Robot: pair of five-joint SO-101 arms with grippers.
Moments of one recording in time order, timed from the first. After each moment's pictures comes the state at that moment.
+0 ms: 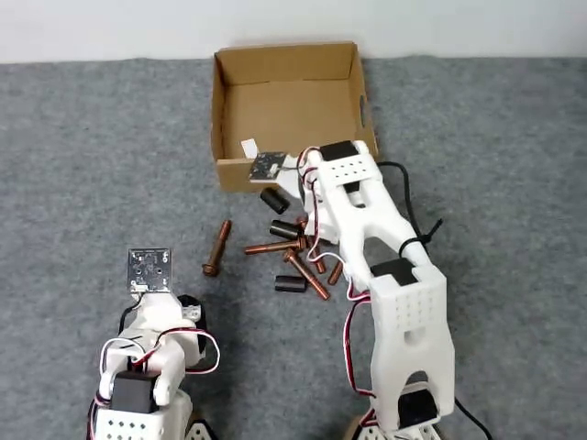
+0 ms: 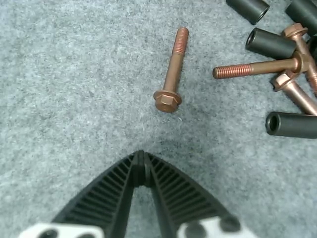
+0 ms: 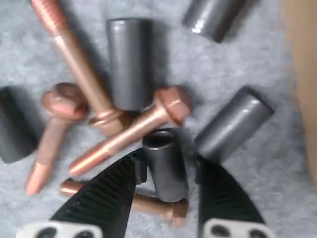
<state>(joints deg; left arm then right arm) 1.5 -103.1 97.1 69.8 16.0 -18.7 40.9 -21.9 79.0 52.7</state>
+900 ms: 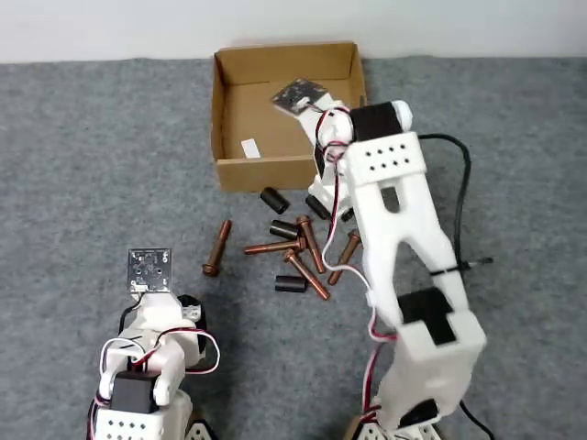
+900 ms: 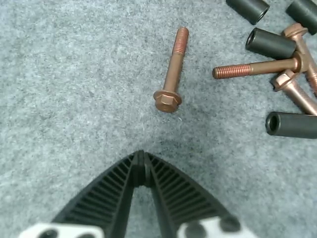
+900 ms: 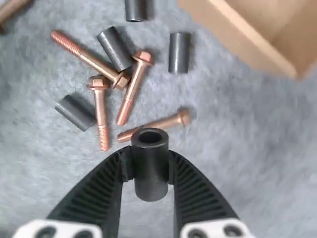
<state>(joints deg) 1.5 -103.1 97.1 69.8 16.0 -18.0 13.4 -25.7 100.3 22.5</state>
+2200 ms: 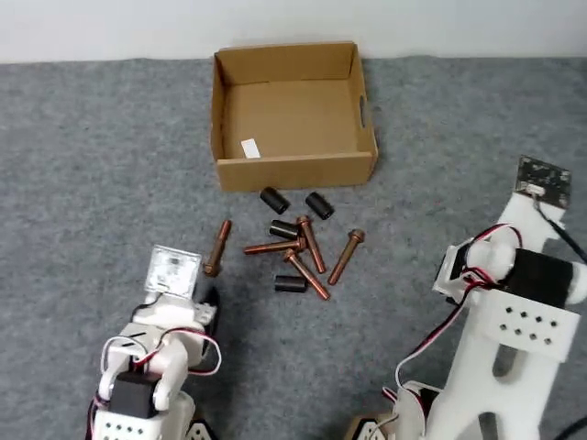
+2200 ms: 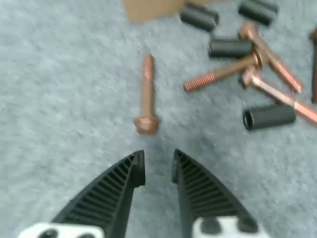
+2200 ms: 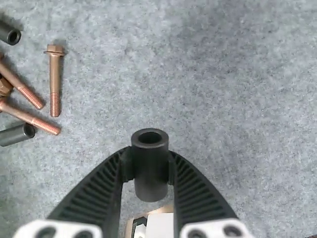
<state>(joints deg) 5.3 -103.1 92.2 67.6 4.2 15.0 -41.4 22.6 100.4 -5.8</state>
